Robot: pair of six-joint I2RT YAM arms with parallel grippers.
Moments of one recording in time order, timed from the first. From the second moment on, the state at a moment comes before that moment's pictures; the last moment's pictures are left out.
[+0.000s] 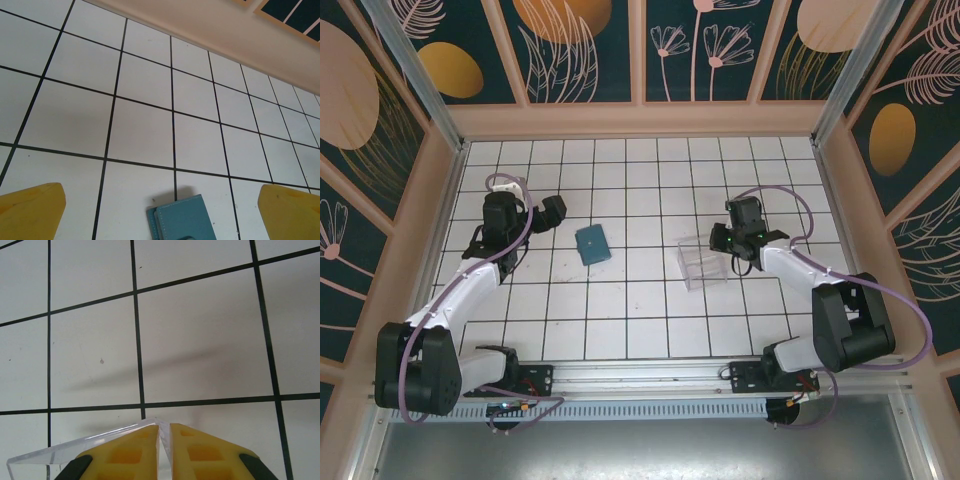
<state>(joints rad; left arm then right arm) -0.14 1.21 0.69 0.02 0.12 -0.46 0.33 1.40 0.74 -0.23 -0.04 0.44</state>
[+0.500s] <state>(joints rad) -0.23 1.18 0.69 -0.01 0.17 -0.55 0.40 1.46 0.82 -0.22 -0.02 0.54</state>
